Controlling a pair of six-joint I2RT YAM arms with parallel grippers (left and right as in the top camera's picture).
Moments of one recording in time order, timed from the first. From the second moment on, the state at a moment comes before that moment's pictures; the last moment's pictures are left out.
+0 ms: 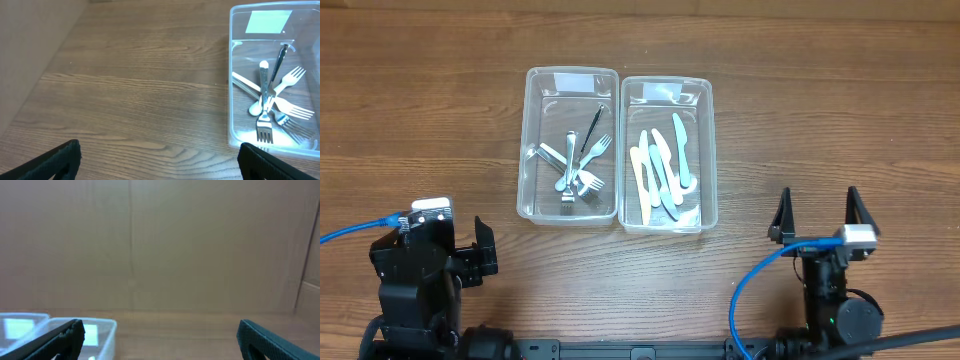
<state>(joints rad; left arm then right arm) -0.09 0.49 0.90 -1.05 -0.35 -0.04 0.00 0.01 0.14 0.05 -0.02 -0.01</state>
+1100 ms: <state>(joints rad) -0.09 0.49 0.90 -1.05 -0.35 -0.04 -0.02 0.01 0.05 -0.12 -0.02 -0.01</state>
